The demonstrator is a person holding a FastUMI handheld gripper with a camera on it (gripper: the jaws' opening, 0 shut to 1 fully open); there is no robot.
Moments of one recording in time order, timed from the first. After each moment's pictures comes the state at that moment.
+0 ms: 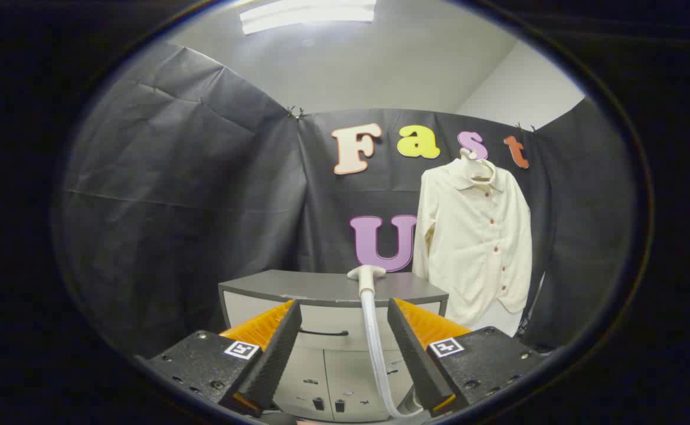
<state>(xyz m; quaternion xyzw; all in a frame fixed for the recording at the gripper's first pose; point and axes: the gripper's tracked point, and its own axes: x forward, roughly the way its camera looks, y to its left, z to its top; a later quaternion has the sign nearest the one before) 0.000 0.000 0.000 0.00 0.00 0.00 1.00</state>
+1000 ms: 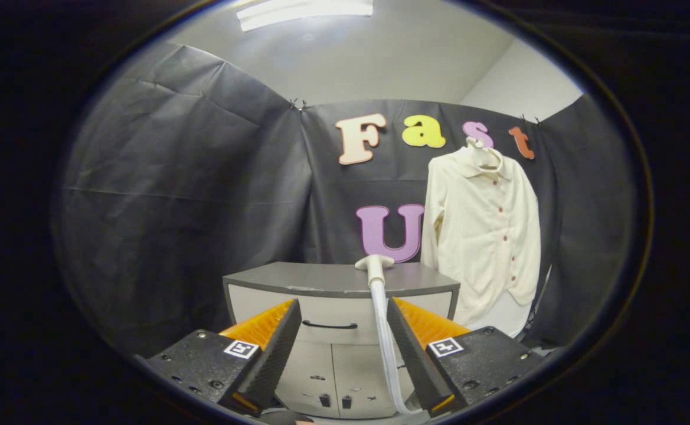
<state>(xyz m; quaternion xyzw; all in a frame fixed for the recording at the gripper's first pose) 0.009 0.008 -0.024 0.02 0.03 0.01 1.00</state>
